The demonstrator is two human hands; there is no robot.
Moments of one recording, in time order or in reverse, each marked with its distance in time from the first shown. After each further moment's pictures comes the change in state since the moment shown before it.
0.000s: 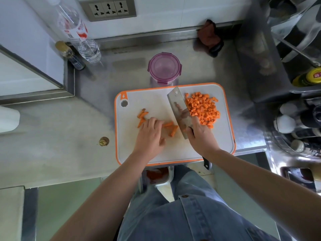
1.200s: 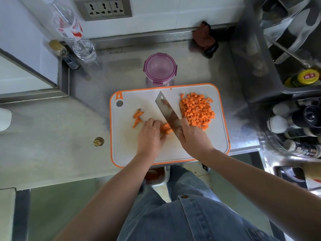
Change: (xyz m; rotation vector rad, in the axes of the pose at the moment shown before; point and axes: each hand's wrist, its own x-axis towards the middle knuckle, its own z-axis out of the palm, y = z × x) left_hand 0.009 0.029 0.002 -0.184 0.064 -0.246; right_hand -0.007 -0.019 -0.008 -0.218 -0.056 -0.085
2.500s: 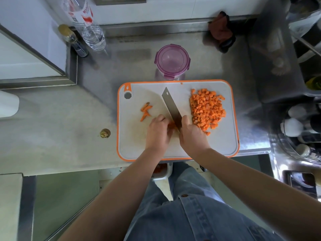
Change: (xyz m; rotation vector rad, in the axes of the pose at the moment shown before) left_hand 0.003 -0.003 0.008 -0.141 0.015 -0.031; right_hand 0.011 -0.026 0.022 -0.126 -0.066 0.111
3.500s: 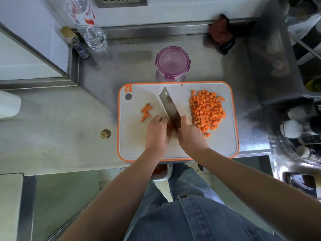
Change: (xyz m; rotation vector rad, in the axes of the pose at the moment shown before) left_hand 0.000 -0.001 -0.001 -0.009 -0.013 -0.066; right_hand 0.005 0.002 0.002 0.121 -0.007 -0.021
